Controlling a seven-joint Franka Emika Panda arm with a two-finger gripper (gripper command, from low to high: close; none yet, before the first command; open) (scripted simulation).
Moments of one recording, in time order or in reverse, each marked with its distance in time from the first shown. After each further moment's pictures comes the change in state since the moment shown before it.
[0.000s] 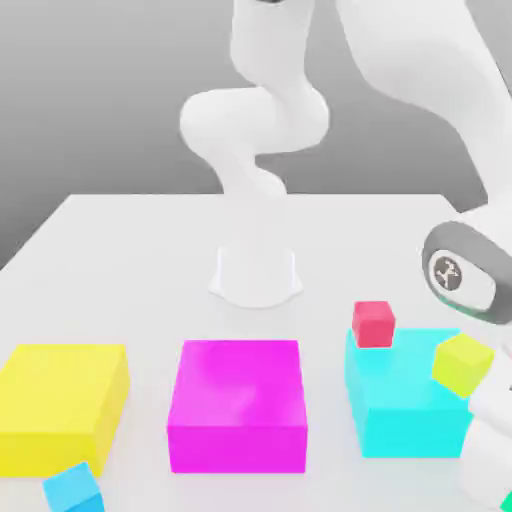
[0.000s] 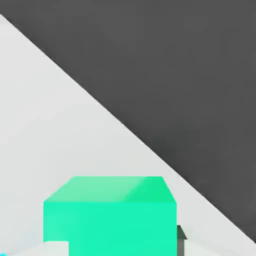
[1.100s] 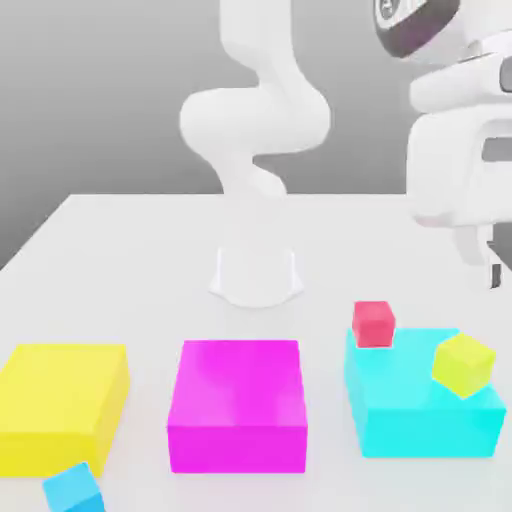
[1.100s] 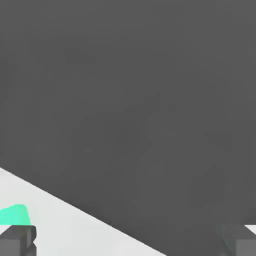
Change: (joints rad) arm 0.021 -0.388 0.053 -0.029 0.051 -0.064 0.110
